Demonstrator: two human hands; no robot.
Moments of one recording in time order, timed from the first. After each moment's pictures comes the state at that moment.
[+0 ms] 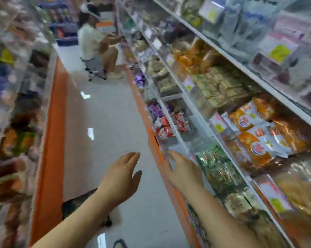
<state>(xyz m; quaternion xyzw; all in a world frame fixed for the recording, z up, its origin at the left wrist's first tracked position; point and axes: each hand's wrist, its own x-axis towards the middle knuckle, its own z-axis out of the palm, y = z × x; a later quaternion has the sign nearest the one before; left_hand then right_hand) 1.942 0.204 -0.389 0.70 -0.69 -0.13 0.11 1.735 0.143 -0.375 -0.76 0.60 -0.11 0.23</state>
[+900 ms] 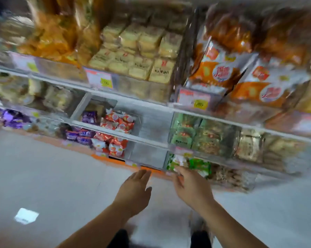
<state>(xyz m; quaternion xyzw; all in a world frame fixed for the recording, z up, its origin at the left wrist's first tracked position) 1.952 -0.069 -0.591 0.30 -0.91 -0.24 -0.13 1.785 0.071 -0.564 -0.40 0.87 -0.17 0.21</state>
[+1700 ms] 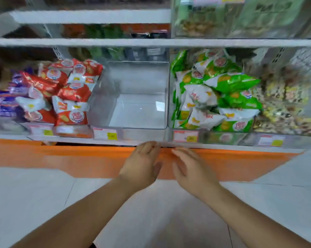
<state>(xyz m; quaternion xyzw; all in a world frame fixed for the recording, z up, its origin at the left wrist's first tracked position) 1.922 -0.106 -1.017 0.10 -0.99 -0.12 0.07 1.821 0.075 -1.011 -0.41 0.86 -0.29 0.09</state>
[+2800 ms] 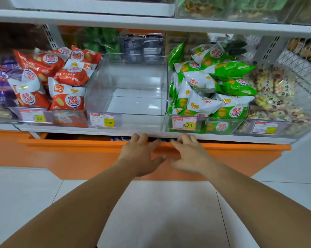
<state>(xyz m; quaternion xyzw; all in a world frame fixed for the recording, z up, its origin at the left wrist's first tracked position) 1.915 -0.107 -1.037 0.17 -0.98 -0.03 -0.05 1.789 0.056 -1.036 -0.44 0.89 -0.02 0.12</state>
